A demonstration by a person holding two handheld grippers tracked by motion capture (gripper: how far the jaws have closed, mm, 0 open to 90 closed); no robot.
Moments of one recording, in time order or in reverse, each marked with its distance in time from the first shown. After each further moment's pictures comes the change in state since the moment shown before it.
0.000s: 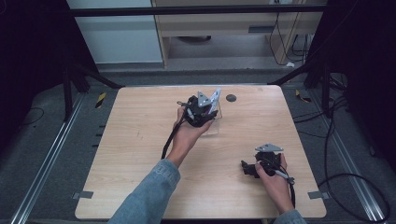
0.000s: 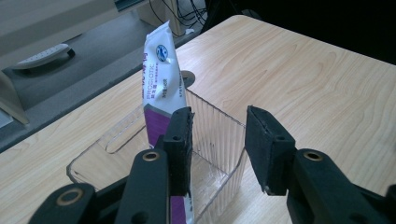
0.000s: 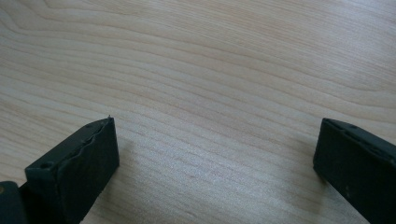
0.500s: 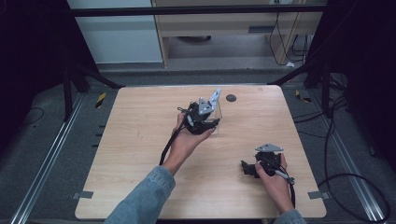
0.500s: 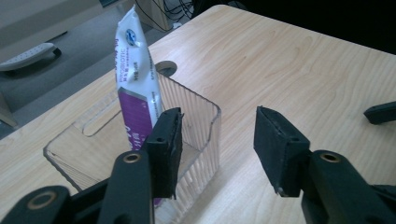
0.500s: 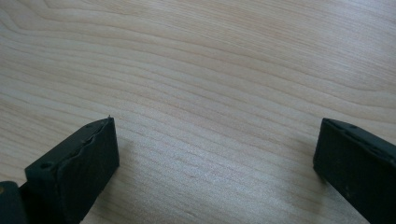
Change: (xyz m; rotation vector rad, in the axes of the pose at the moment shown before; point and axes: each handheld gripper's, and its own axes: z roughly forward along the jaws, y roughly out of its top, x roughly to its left) left arm -0.018 -0.009 -0.016 0.026 -0.046 0.040; right arm 0.000 0.000 0.000 0.000 0.001 0.000
